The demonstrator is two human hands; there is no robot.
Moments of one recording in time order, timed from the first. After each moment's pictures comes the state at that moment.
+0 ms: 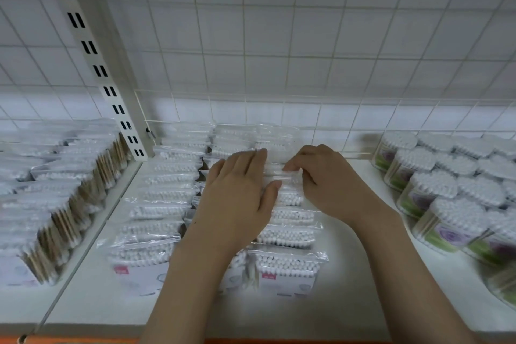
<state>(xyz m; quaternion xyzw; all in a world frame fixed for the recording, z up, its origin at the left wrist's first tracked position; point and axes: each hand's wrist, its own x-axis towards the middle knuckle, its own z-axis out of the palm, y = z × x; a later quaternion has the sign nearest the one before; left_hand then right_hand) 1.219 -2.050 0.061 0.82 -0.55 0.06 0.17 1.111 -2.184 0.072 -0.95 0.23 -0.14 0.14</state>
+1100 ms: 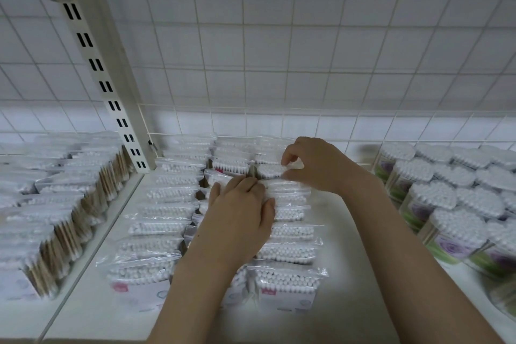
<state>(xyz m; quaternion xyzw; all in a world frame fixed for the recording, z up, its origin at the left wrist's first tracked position) 1.217 -2.053 0.057 0.83 -0.53 0.02 0.15 1.144 -2.220 0.088 -0.96 0.23 -0.07 0.12</state>
